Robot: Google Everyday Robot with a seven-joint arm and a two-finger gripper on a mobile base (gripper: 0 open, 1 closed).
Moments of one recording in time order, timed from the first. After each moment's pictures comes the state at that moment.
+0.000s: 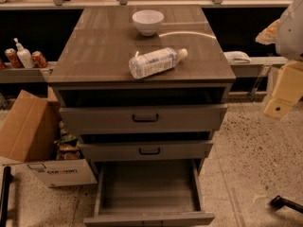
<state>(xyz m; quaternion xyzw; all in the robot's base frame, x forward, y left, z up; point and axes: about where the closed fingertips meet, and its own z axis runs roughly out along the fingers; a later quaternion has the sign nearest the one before) 0.438 -0.216 0.977 -0.60 0.78 -0.04 0.16</state>
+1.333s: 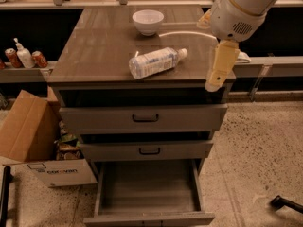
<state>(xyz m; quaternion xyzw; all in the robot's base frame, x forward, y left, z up) 0.547 -0.137 0.955 -0.69 0.70 -0.01 0.20</state>
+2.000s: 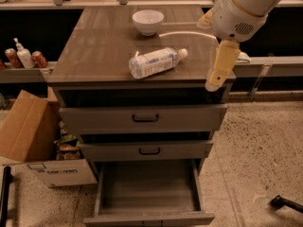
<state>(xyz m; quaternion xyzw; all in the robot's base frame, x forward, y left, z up) 0.549 -0.135 0.954 -0.69 0.69 0.00 0.21</state>
